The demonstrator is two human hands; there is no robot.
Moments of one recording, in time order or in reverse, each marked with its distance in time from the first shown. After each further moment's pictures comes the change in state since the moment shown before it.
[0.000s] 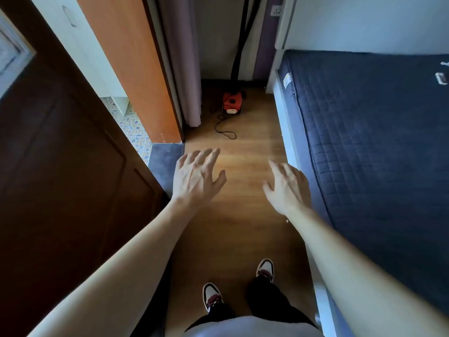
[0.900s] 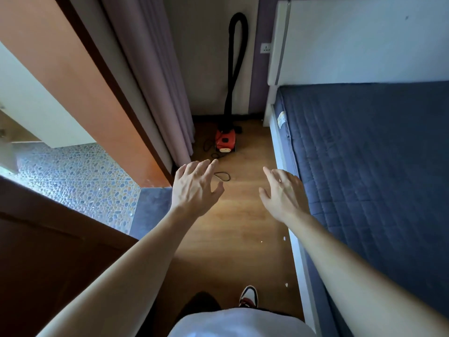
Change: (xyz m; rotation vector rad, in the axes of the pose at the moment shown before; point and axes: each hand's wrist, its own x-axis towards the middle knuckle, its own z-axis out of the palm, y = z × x) left_hand 0.318 0.071 0.093 0.108 -0.003 0.015; right_hand 0.312 0.123 -0.060 0.049 0.048 -0.055
